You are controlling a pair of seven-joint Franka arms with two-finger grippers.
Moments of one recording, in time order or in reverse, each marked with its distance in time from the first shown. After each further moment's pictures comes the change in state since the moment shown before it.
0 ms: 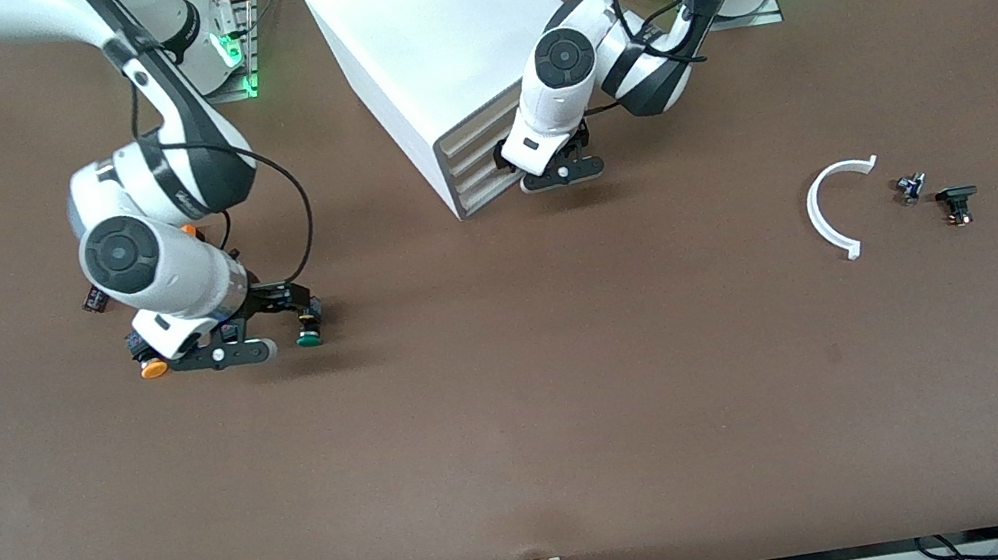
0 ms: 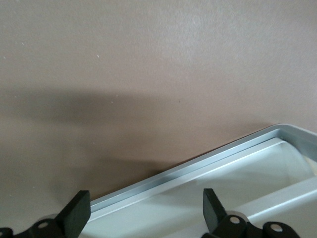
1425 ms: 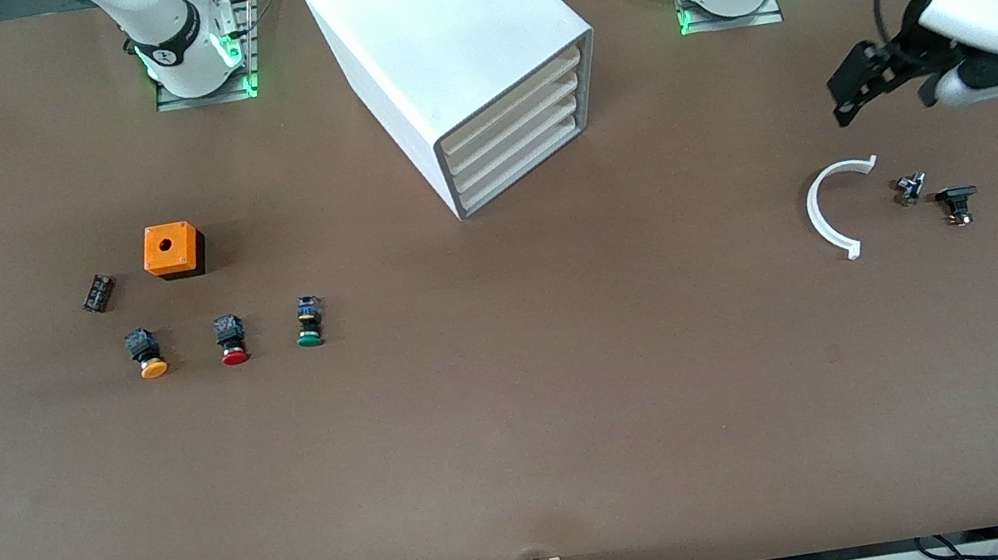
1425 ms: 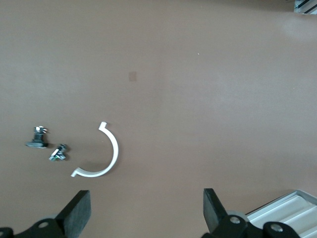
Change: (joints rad) left arm 0.329 -0.428 0.356 0.528 0.003 -0.795 0.725; right arm -0.196 -0.182 -0.231 0.208 -0.032 -0.348 -0.342
